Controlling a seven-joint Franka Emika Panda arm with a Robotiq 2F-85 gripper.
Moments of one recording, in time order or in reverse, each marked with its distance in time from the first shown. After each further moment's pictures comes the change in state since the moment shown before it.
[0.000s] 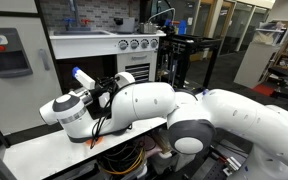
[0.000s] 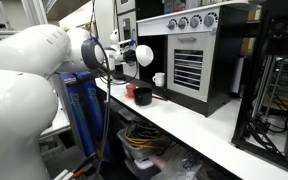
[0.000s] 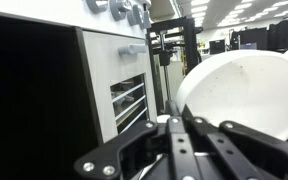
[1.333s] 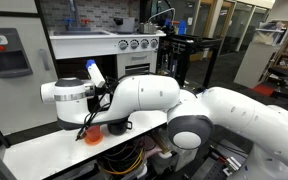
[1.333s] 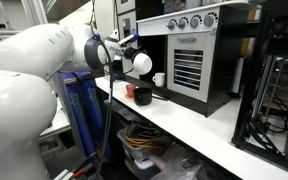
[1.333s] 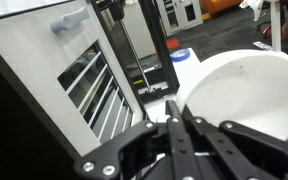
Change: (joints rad) arm -0.044 -0.005 0.026 0.148 0.294 -0.055 0.302
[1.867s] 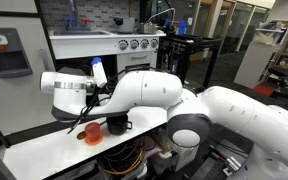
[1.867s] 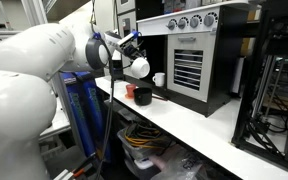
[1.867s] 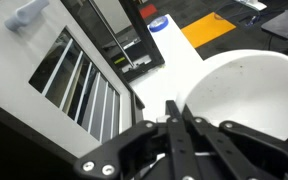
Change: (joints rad) arm -0.018 -0.002 0.000 0.084 0.173 0.001 0.183
